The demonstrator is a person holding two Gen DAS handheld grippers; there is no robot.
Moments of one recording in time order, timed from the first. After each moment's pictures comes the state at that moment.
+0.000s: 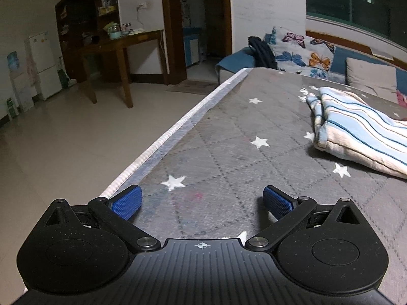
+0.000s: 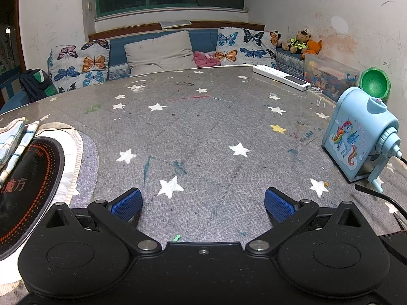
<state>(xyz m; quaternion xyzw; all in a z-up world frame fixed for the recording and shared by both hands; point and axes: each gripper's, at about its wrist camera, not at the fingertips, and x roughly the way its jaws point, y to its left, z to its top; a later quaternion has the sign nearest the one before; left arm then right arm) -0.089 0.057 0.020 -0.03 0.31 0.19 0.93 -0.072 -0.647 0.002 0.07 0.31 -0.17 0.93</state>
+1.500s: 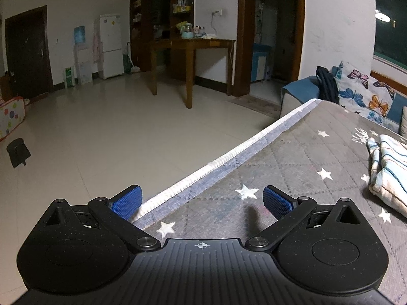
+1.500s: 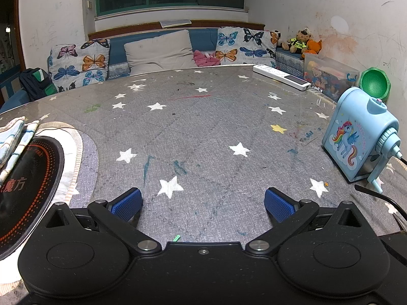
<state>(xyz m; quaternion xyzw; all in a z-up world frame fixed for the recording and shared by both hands) -0.131 0.082 0.032 -0.10 0.26 0.34 0.90 -0.067 -0.643 0.002 0.07 0.32 -0.17 0.93</state>
